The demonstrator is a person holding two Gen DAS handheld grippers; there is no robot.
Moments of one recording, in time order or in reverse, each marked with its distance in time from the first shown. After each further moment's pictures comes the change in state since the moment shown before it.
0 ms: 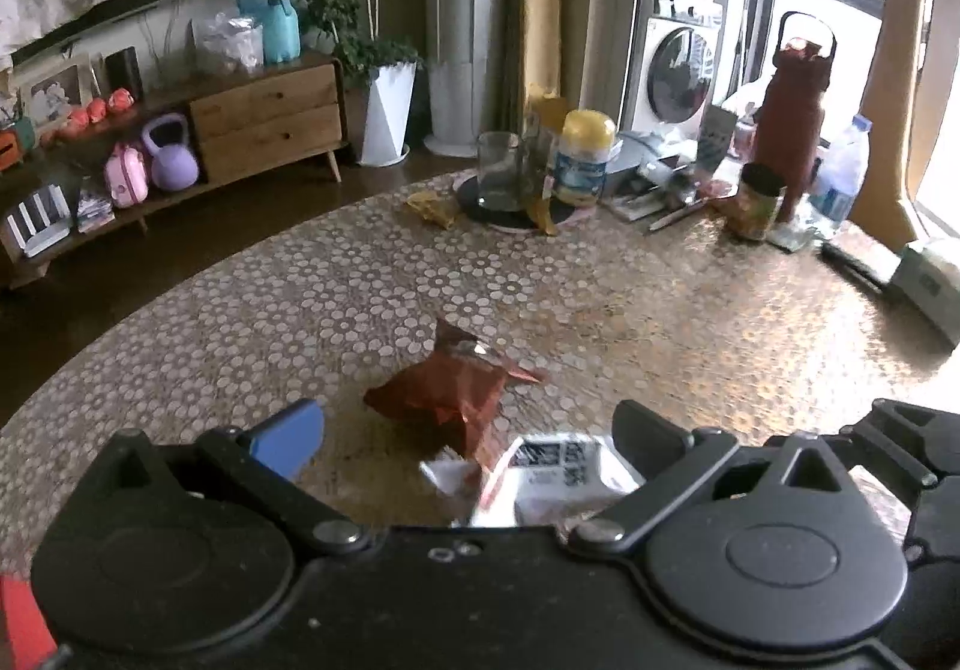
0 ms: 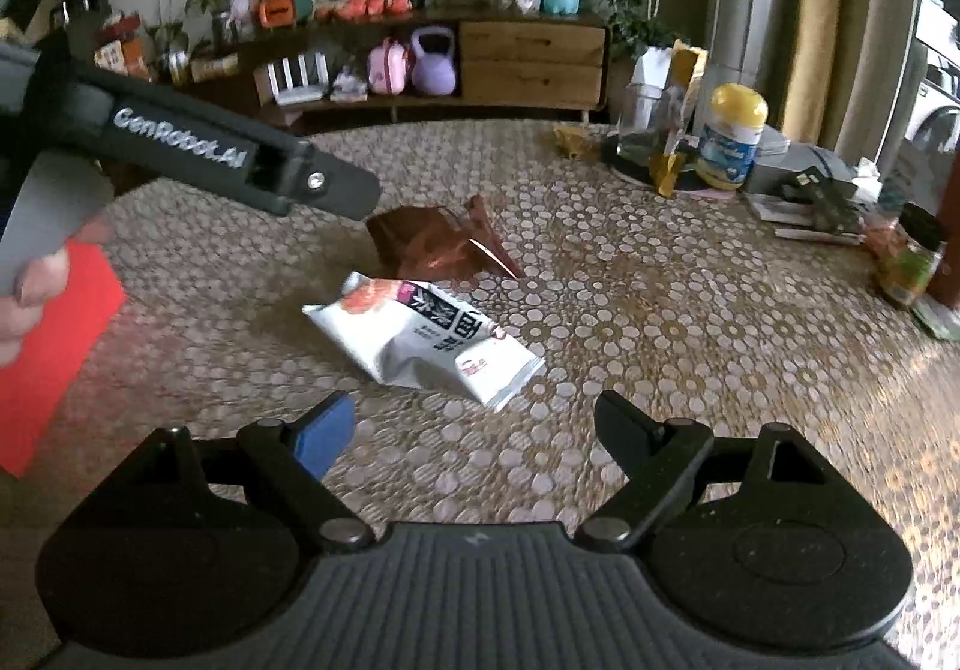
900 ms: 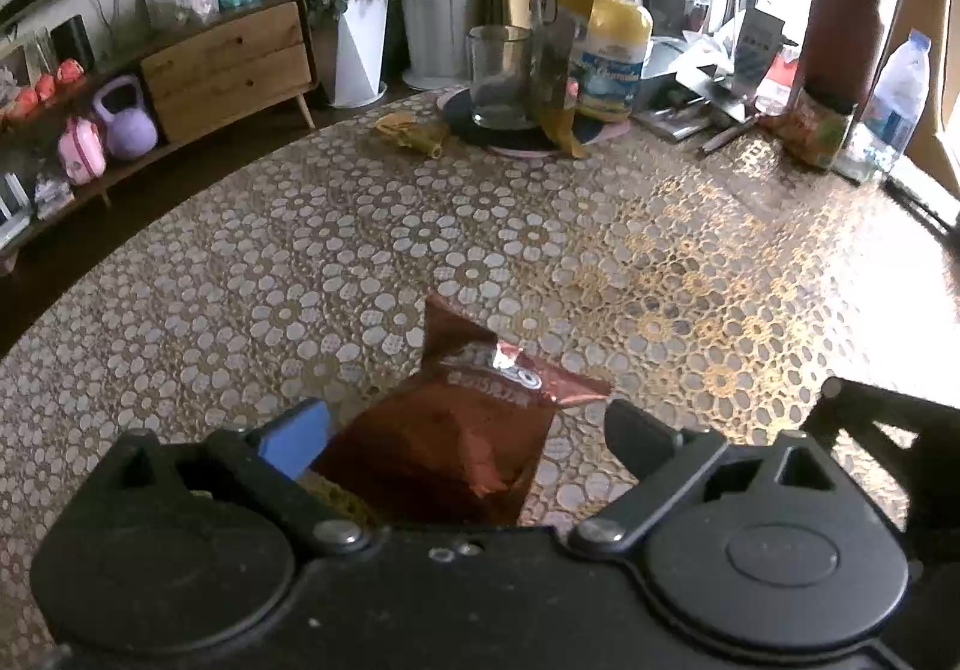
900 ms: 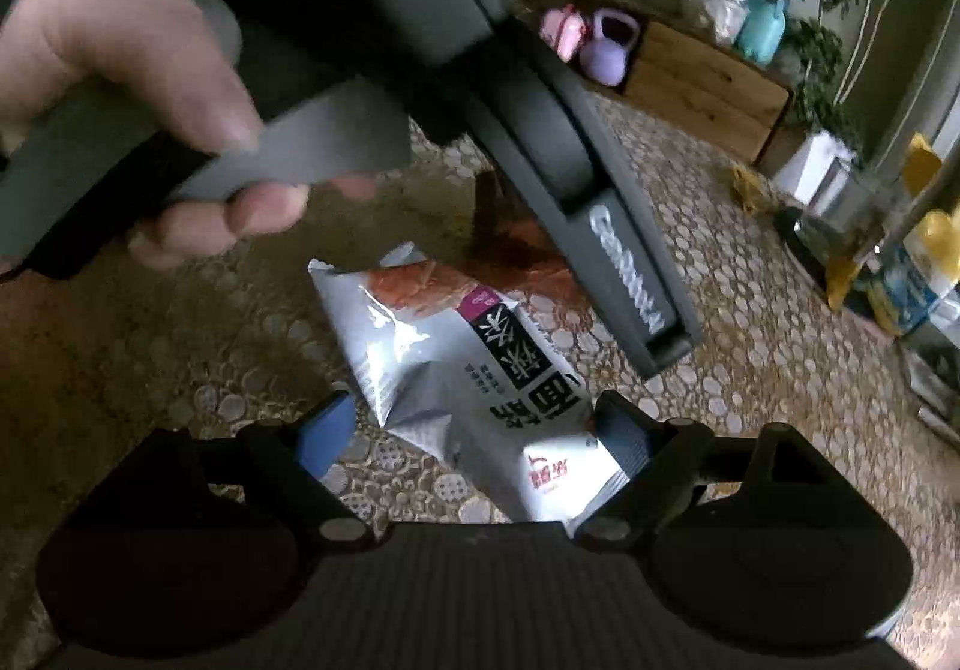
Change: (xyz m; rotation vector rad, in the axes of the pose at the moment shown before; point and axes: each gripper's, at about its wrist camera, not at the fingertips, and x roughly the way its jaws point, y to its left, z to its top) left arm 0.129 0.004 0.008 0.072 0.127 -0.009; right arm 0.099 0.032 0.013 -0.435 0.042 0.152
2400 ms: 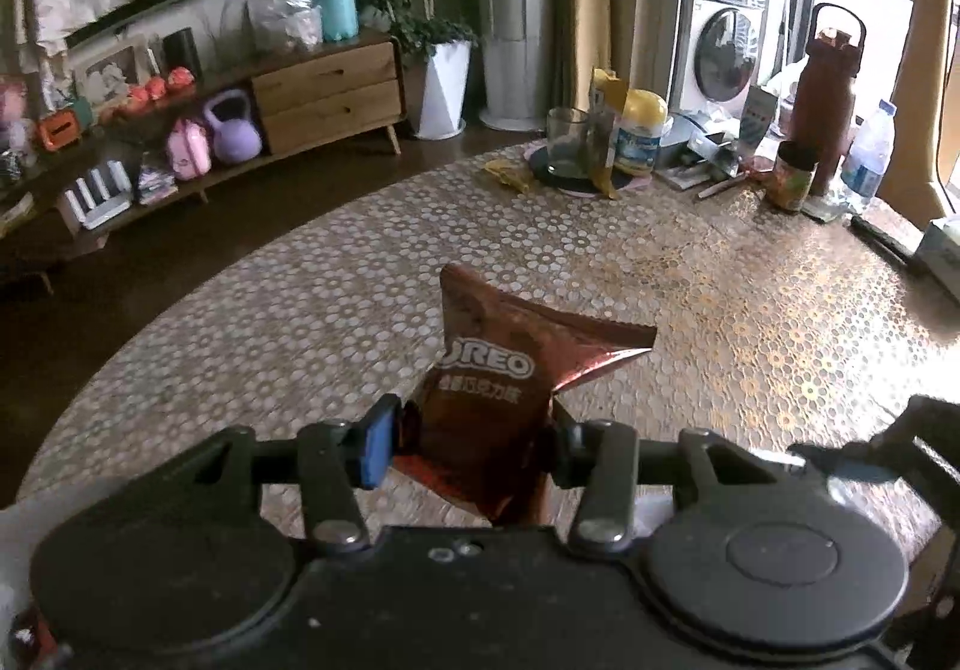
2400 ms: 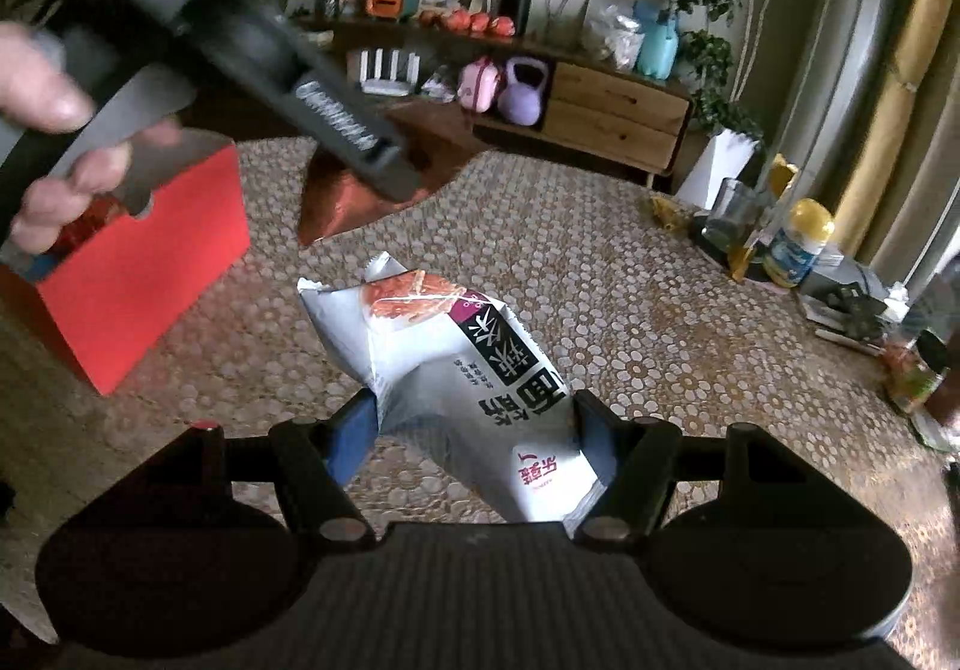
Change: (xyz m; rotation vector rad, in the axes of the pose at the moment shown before) left arm -0.203 0.021 -0.062 -0.092 -0.069 0.111; right arm -0.156 0.093 0.001 0.201 -0.087 -0.140
